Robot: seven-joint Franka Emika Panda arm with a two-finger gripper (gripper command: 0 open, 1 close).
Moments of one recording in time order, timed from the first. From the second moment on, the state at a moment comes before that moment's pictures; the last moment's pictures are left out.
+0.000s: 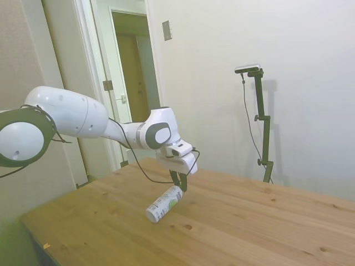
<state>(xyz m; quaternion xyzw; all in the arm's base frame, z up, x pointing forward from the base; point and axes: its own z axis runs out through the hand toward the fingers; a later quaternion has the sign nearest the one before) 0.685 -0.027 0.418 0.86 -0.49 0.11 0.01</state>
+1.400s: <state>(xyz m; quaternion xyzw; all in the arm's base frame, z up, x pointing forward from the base) 0.639 0.032 0.468 0.64 -0.57 0.51 0.02</state>
